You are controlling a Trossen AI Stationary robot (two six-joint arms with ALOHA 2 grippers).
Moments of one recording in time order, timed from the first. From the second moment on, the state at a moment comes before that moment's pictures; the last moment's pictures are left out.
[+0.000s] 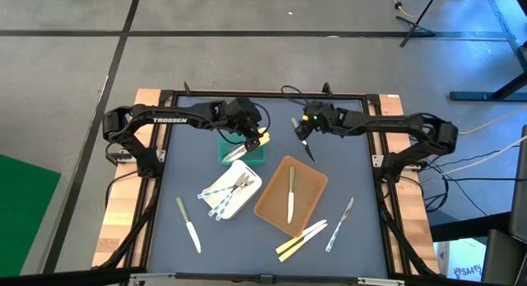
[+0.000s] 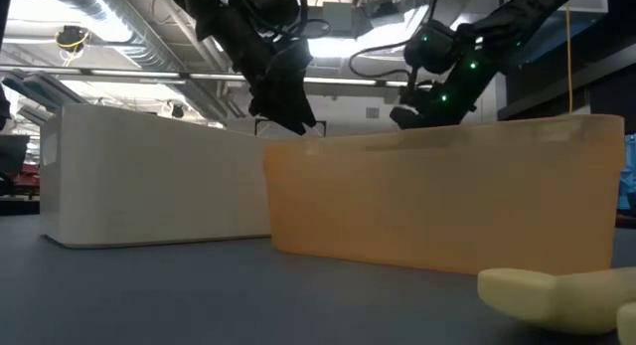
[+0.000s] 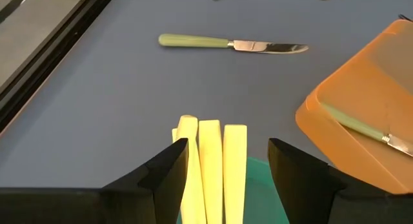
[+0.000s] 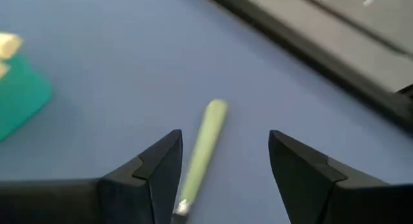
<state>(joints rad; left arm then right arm) 0.31 1.60 1.15 -0.35 -0.01 -0.13 -0.39 1.46 0.82 -0.21 0.30 0.31</state>
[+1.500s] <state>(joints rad) 0.31 1.61 1.15 -0.34 -0.02 -0.13 -0.48 1.63 0.82 -0.26 0.02 0.47</state>
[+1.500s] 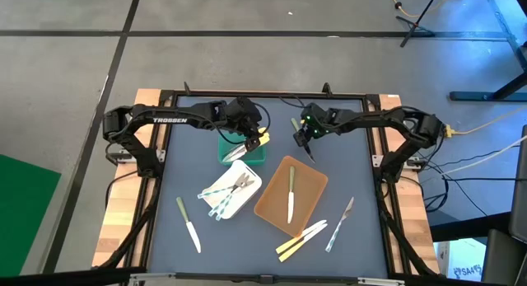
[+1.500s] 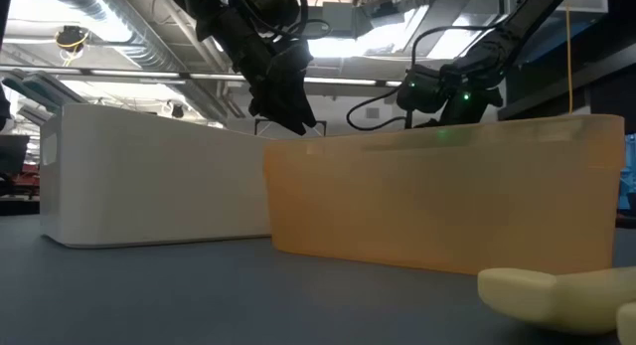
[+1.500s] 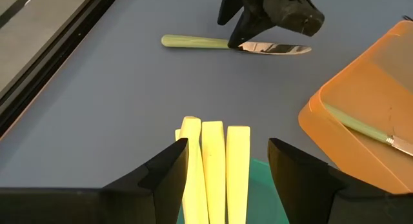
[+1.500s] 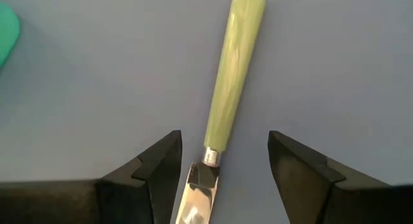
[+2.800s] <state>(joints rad) 0.31 1.61 1.15 -0.34 -0.02 -0.13 -0.40 1.70 0.82 -0.28 0.13 0.54</state>
